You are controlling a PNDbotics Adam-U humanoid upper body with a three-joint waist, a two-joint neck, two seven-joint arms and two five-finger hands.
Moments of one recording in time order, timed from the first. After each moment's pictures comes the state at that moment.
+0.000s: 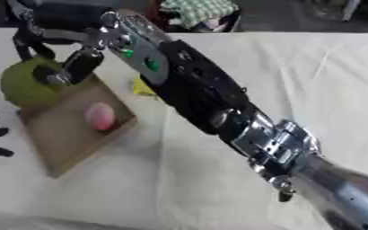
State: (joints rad) left arm -0.24 0.15 -0.16 -1.64 0.12 0.03 -0.20; right arm -1.04 -0.24 0.43 -1.24 0.62 -0.47 0.45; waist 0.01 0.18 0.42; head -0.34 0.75
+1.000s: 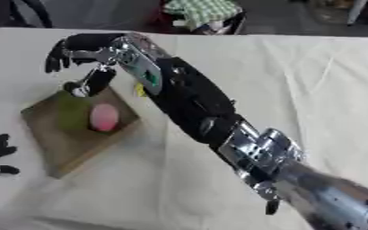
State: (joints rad) left arm -0.24 0.14 -0.18 -1.57 0.08 0.03 -0.21; right arm -1.02 -0.21 0.31 -1.00 0.81 -0.39 0.45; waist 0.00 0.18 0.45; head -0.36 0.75
